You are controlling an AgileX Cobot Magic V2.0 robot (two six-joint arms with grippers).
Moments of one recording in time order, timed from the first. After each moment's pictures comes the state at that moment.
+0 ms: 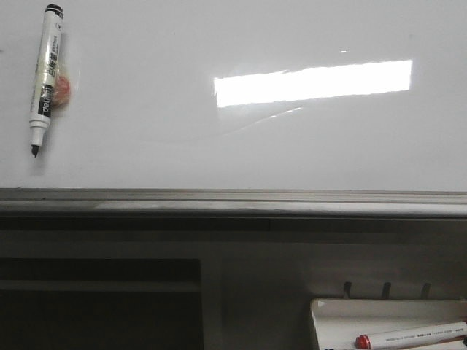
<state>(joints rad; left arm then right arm) -0.01 0.00 0.00 0.04 0.33 0.13 -0.07 -0.01 0.02 -0.04 0.32 0.04</state>
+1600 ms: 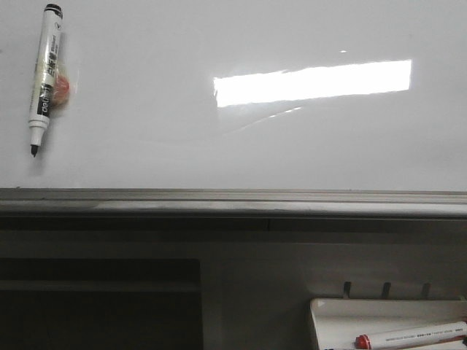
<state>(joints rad) -0.01 0.27 -0.33 0.02 0.18 0.13 -0.07 0.14 -0.36 0.09 0.54 0.10</state>
